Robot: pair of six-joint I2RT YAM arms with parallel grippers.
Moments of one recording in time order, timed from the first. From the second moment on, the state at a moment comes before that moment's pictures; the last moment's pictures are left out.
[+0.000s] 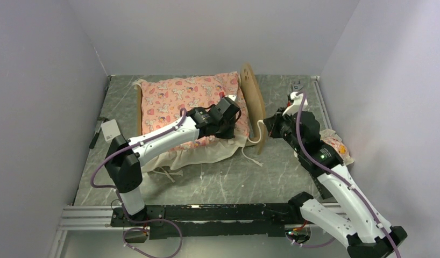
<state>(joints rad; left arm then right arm) -0.93 1.75 1.57 -0.69 -0.17 -0.67 0.49 0.78 0.90 -0.44 0.13 0.41</state>
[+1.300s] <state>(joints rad) -0.93 1.80 1.60 -0.65 -0.07 -0.68 0.50 1.06 1.06 -0.42 0.19 0.17</state>
